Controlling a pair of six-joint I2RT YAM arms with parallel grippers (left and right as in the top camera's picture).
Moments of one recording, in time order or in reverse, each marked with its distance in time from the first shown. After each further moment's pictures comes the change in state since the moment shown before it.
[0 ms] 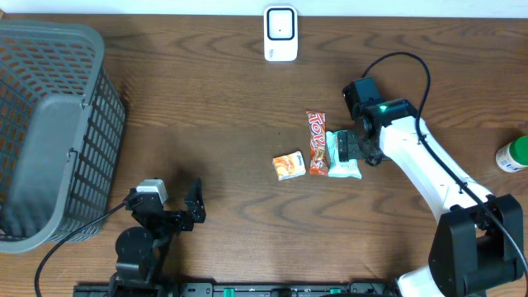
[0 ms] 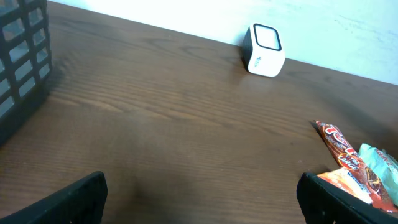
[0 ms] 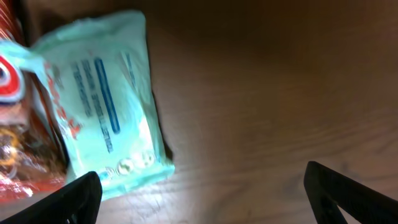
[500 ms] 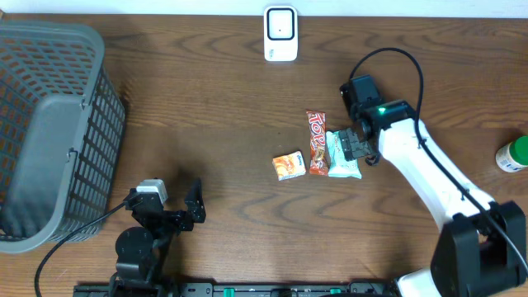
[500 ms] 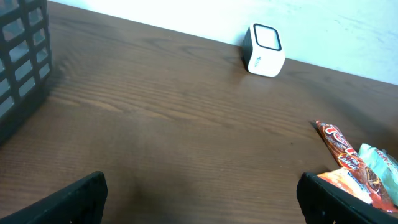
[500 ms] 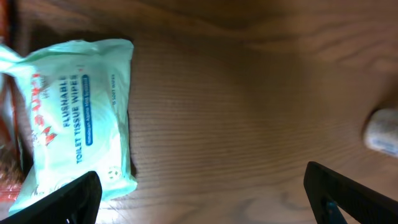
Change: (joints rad) left arm 0.000 0.000 0.000 0.000 0.000 0.000; right arm 0.027 -0.030 0.000 0.043 0.139 -0.205
